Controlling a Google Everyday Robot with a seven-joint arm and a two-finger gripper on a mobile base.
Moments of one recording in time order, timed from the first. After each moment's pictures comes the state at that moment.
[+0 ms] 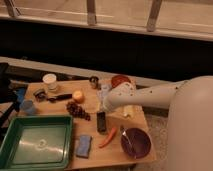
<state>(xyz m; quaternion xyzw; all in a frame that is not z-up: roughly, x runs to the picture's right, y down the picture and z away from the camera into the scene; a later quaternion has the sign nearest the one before) 0.005 0.127 0.850 -0.27 0.05 0.74 0.61</state>
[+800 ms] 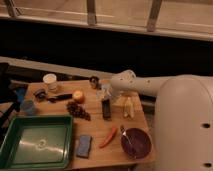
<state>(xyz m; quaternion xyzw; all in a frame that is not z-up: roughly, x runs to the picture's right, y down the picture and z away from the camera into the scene) 0.019 0.064 0.895 -0.26 0.04 0.73 0.63</state>
